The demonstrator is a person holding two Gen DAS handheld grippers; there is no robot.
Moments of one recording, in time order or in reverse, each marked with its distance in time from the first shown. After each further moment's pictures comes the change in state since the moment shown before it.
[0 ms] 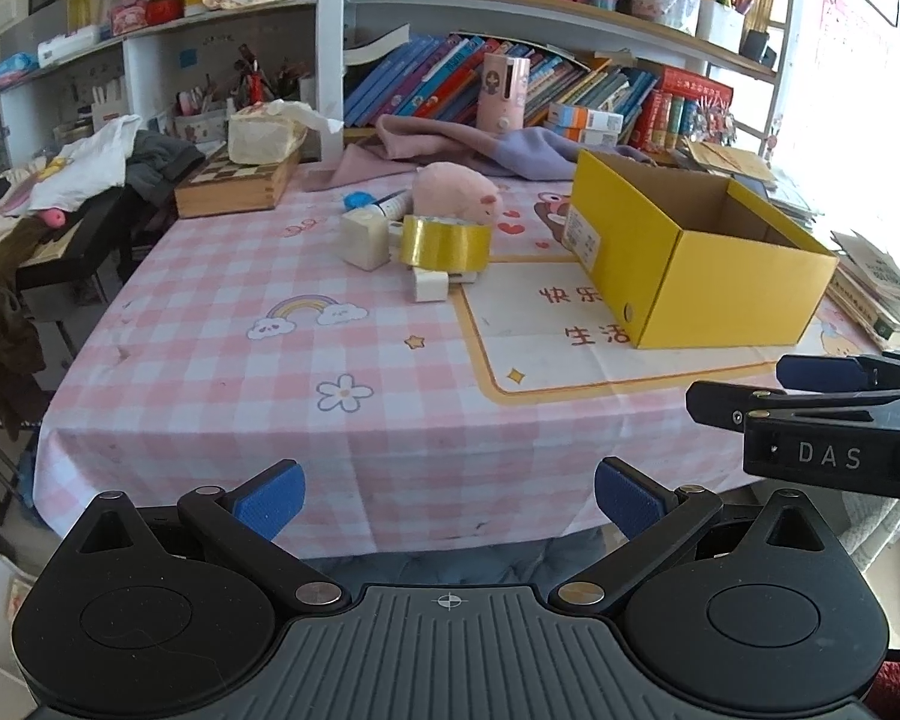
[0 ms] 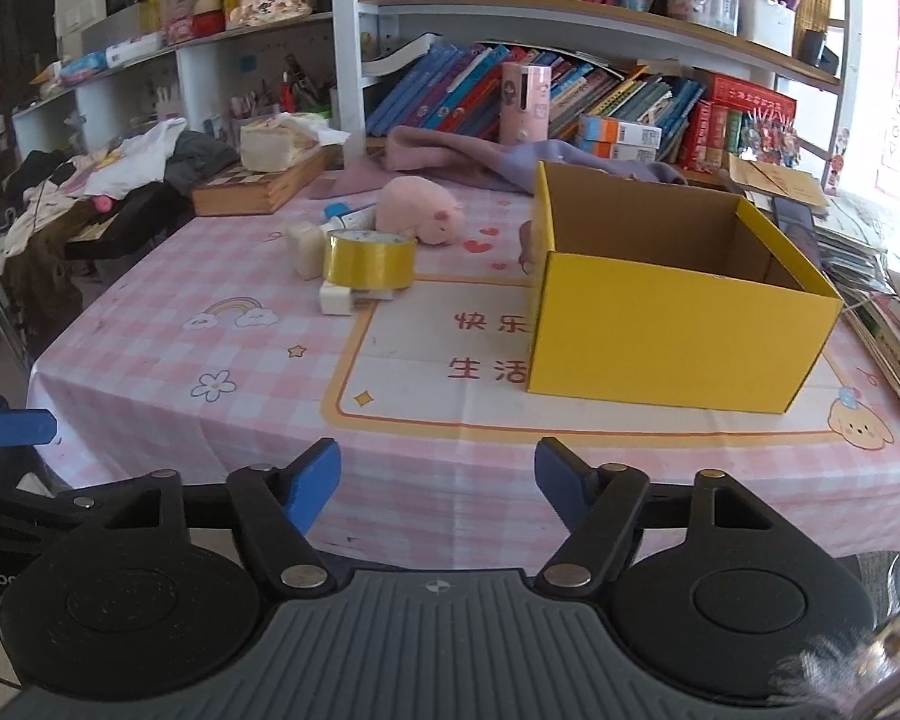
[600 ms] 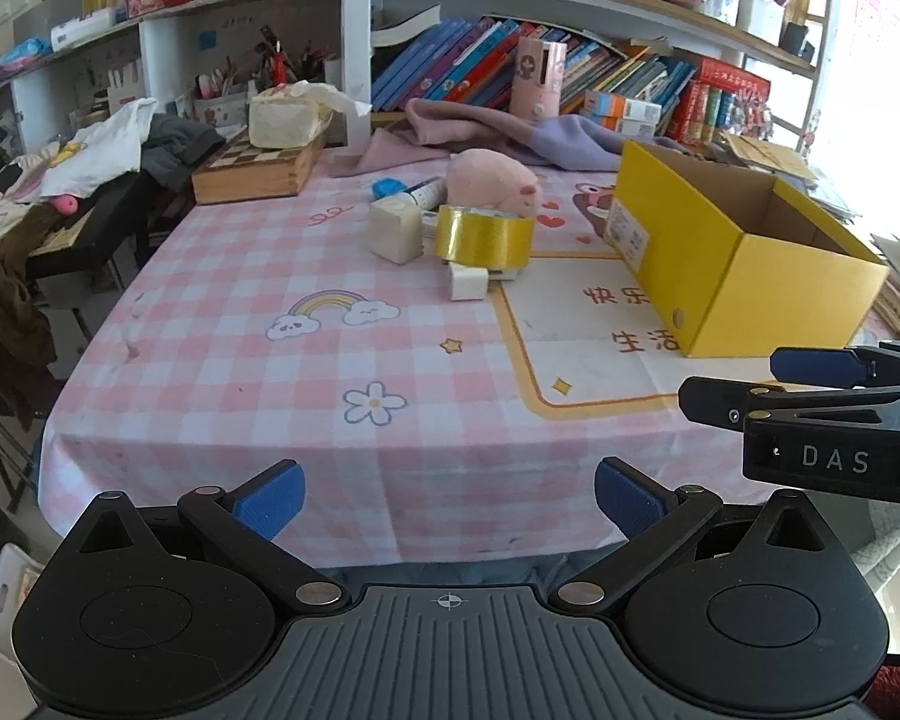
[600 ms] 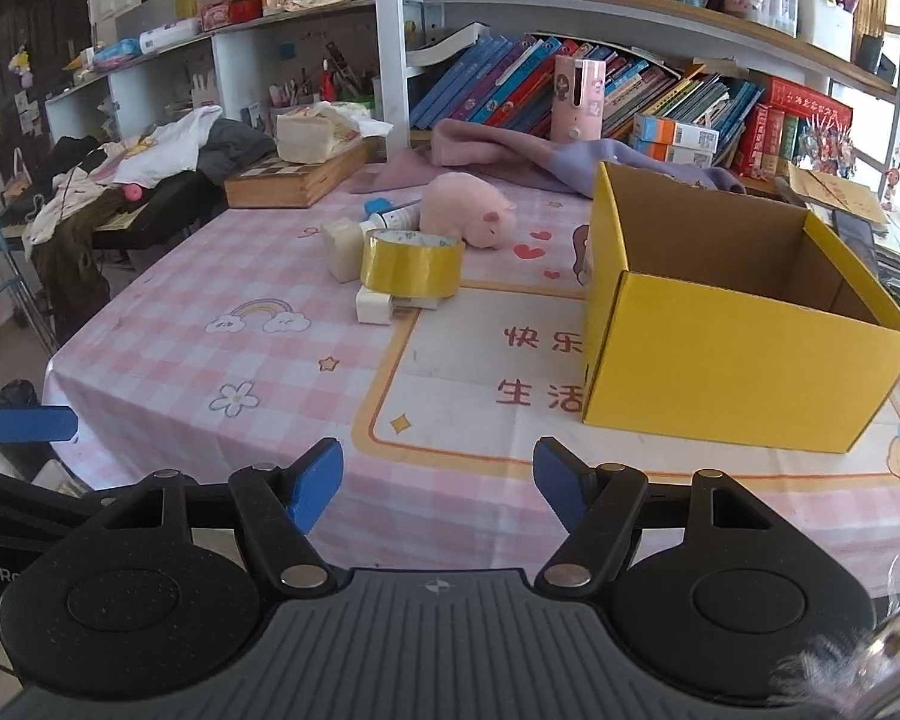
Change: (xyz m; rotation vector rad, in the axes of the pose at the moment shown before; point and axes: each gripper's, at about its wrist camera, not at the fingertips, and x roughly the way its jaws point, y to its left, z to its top) left arm 0.034 0.013 0.014 -0.022 0.036 0.054; right arm 0.044 0.006 0.020 -0.034 0.016 0.085
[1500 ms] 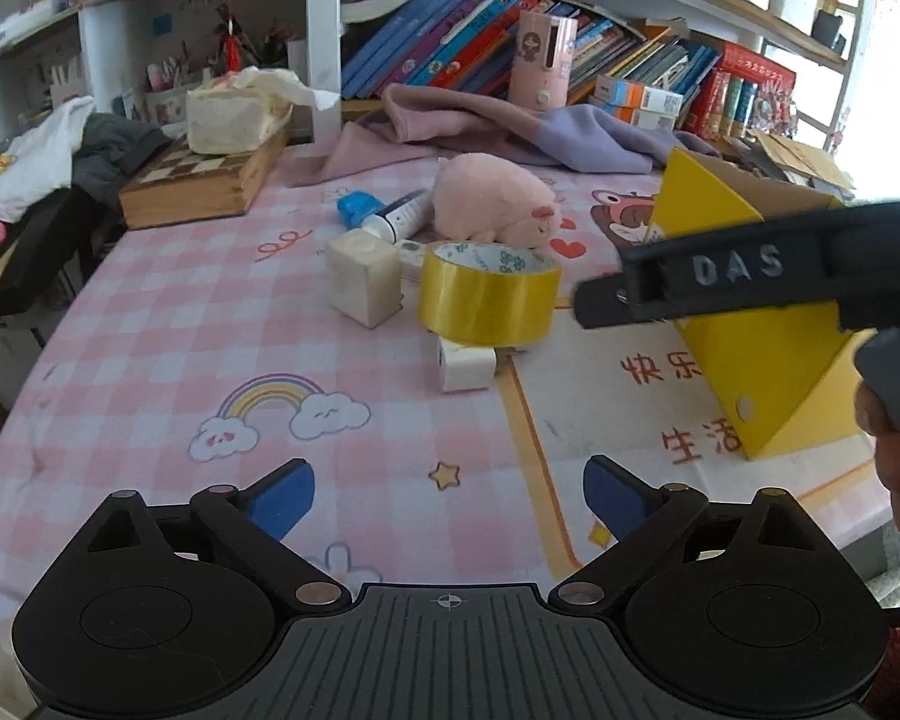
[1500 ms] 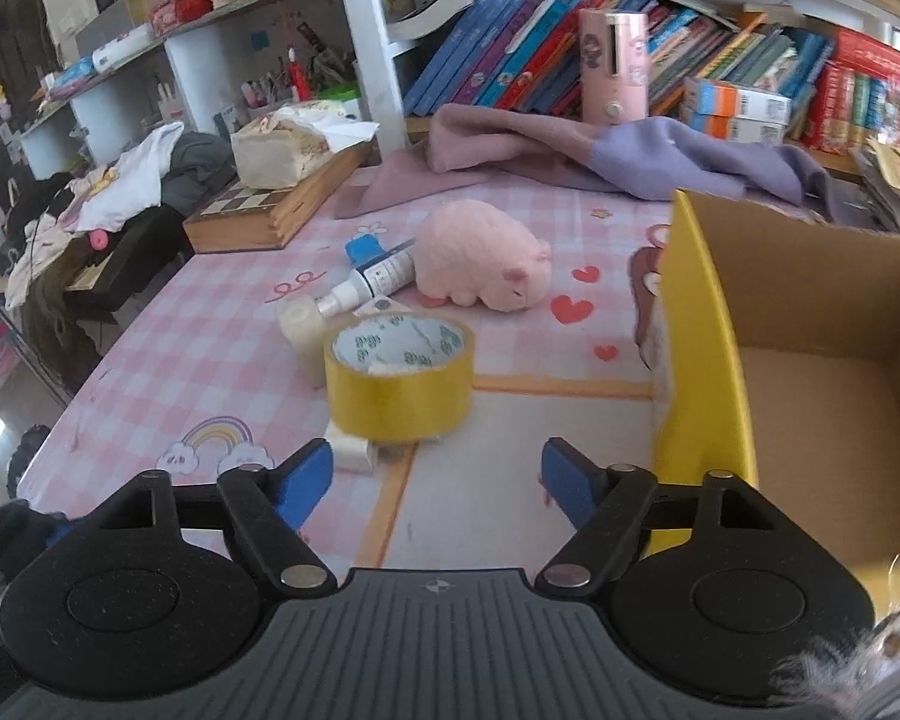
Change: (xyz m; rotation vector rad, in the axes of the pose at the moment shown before) left arm 0.106 0.000 0.072 0.011 0.046 -0.031; right arm 0.134 -0.029 0.116 0.068 0.098 0.105
